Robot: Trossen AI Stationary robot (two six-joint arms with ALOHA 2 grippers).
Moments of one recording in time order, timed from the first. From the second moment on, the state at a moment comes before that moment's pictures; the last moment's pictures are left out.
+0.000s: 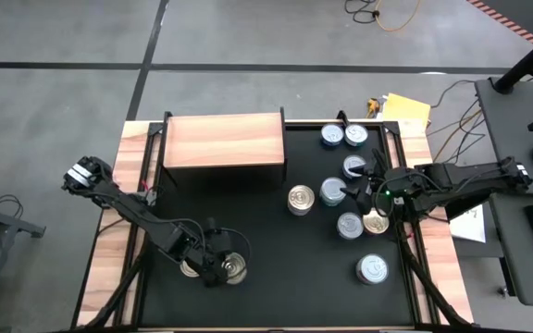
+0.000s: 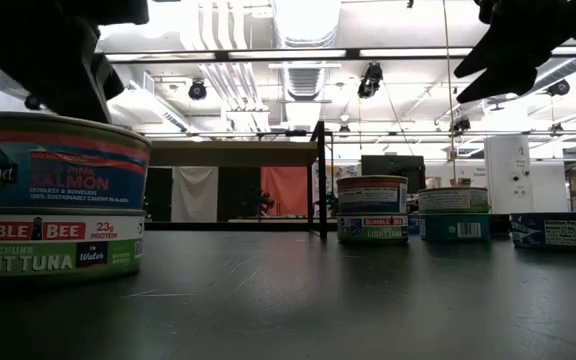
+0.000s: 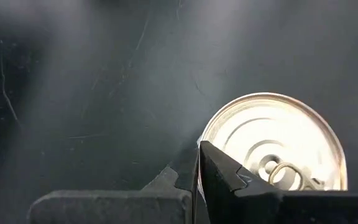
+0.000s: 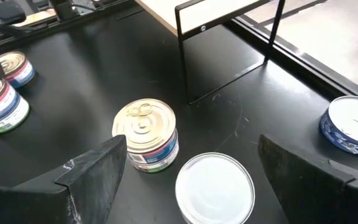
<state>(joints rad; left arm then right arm) -0.60 1.52 0.96 -0.53 -0.39 -0.79 0.11 0.67 0.64 -0.59 0.42 0.44</state>
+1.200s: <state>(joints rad) -0.83 1.52 1.07 -0.66 -0.50 -0.76 0.51 1.03 0.76 -0.25 0.61 0.42</state>
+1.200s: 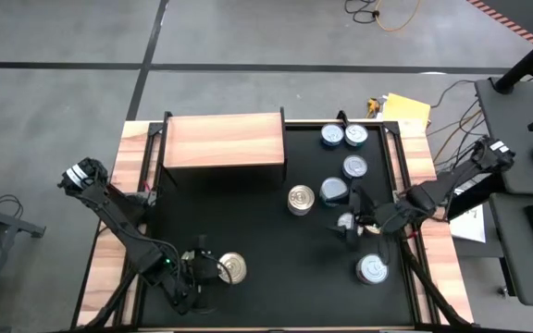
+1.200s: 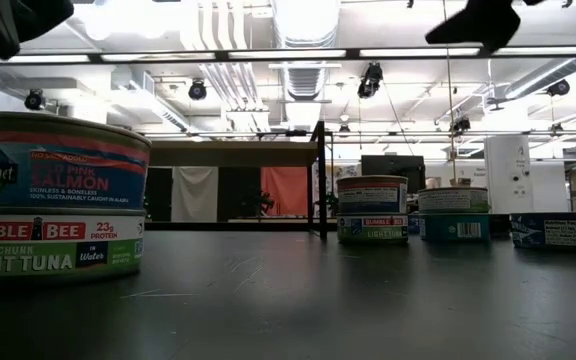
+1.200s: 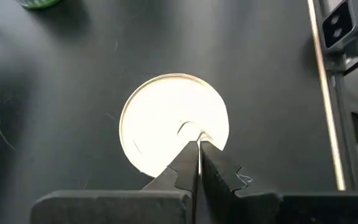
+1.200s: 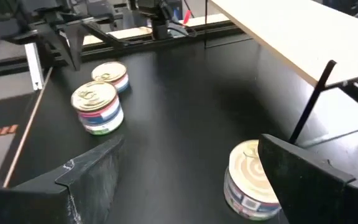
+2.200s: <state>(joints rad) -0.93 1.52 1.06 -0.86 -0.42 -1.08 0.58 1.49 1.16 -0.45 0.68 0.54</state>
